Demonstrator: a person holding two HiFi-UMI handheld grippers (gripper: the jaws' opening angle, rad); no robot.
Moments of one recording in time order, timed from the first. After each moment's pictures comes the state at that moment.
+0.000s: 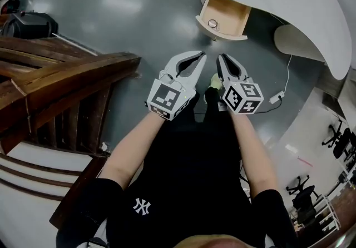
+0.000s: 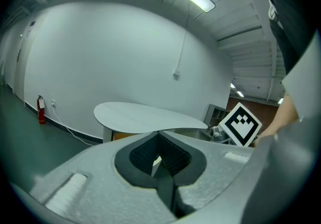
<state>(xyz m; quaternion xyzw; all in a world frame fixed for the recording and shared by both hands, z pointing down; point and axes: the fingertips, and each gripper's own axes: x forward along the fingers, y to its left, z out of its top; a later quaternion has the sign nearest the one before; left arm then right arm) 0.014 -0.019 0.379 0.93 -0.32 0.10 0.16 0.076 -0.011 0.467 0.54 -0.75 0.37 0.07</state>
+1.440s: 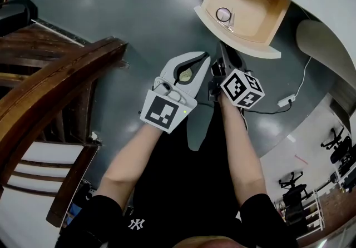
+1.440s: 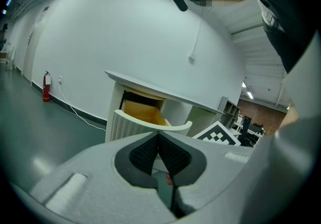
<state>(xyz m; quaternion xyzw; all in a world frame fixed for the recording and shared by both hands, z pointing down) 0.024 -0.075 0.607 0.90 -0.35 0.11 0.22 0.086 -0.082 0.748 0.57 -0.65 0.49 0.02</state>
